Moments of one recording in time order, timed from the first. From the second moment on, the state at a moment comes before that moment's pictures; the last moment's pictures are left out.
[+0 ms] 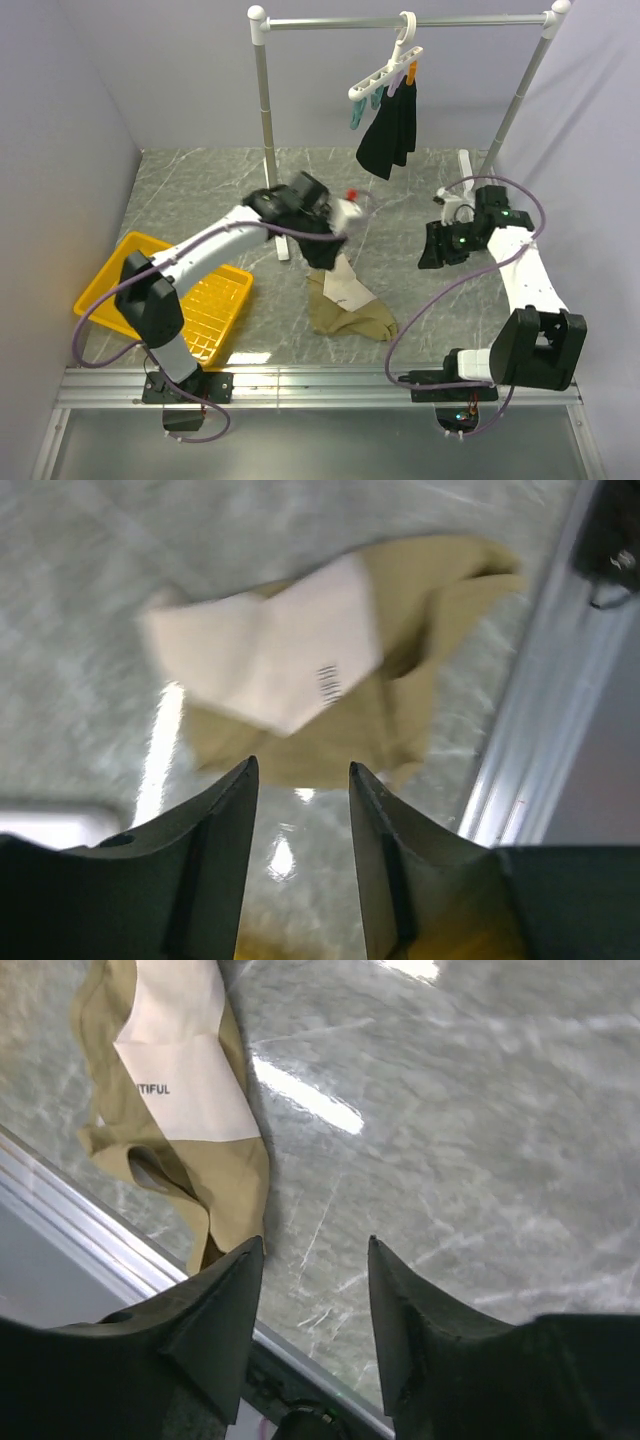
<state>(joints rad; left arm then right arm) -0.80 1.69 1.53 -0.81 0.44 0.28 -0.14 1.32 1.07 -1.01 -0.61 -0.37</state>
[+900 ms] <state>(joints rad) -0.51 1.67 1.24 -0.74 0.55 0.11 0.53 1.69 1.05 -0.68 -0.39 -0.16</state>
